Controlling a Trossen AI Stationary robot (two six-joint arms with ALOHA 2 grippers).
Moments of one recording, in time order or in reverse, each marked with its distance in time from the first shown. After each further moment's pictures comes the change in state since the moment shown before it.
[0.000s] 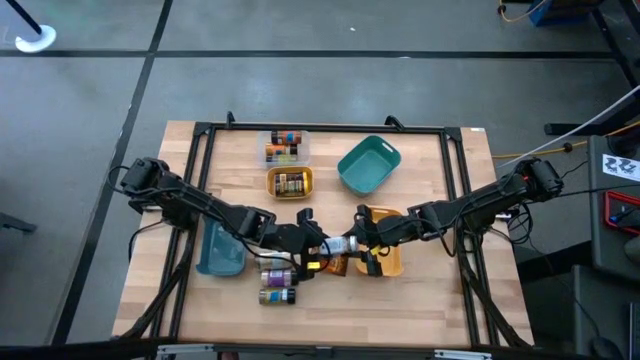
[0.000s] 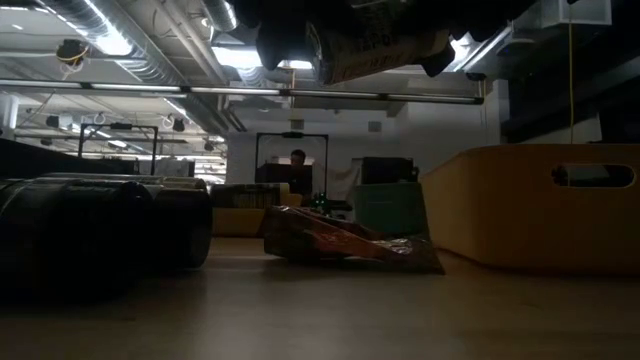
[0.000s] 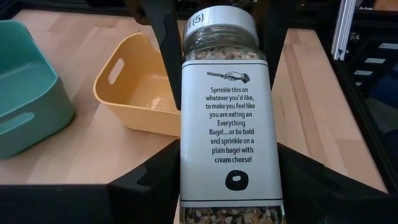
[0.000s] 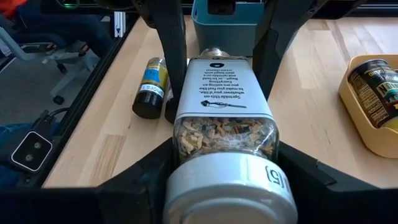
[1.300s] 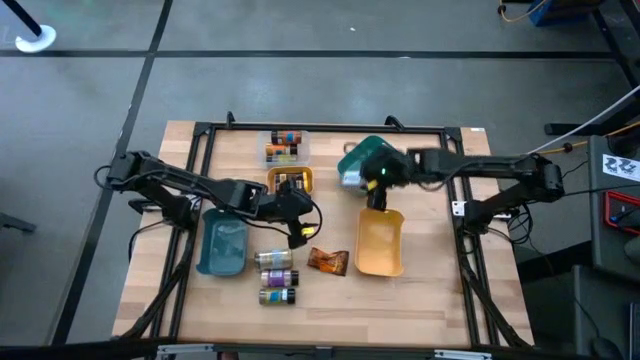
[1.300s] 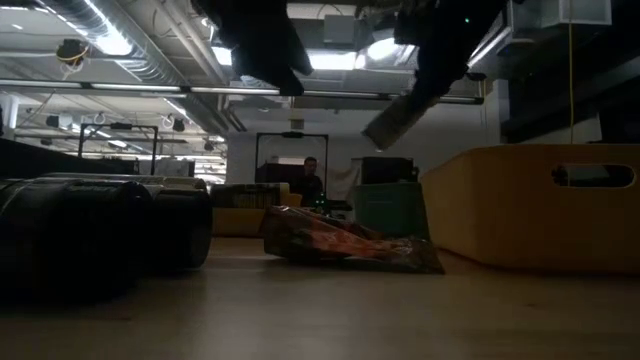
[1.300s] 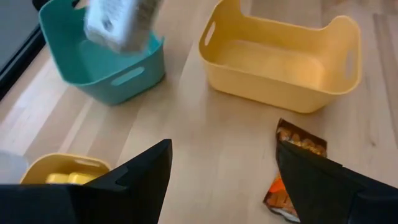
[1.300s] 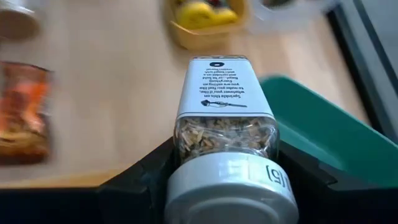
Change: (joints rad) left arm 0.152 -0.144 0.000 -0.324 -0.011 -0.003; right arm -0.473 -0.035 0.269 -0.719 0.031 -0.160
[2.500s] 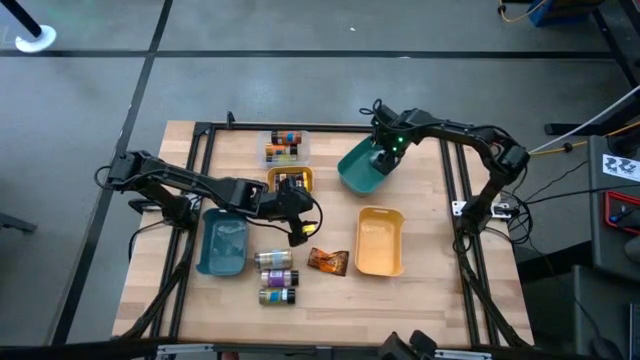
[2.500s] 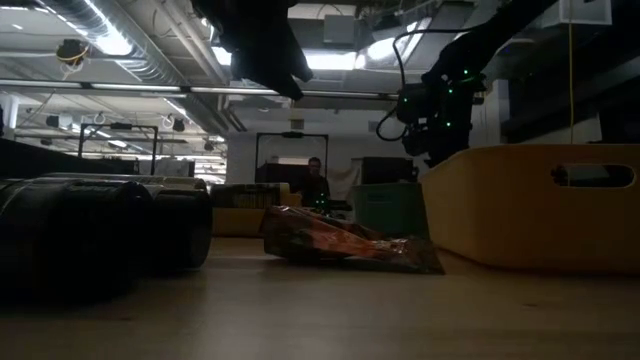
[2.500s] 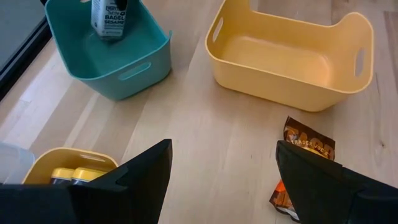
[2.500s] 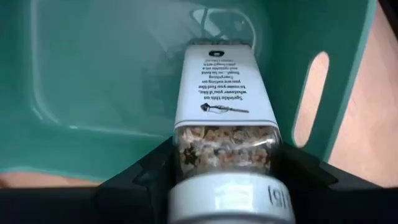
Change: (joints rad) left arm 0.017 0.002 0.000 -0.011 0.000 -0.008; right arm -0.560 0.326 0.027 -0.155 -0.176 -0.080
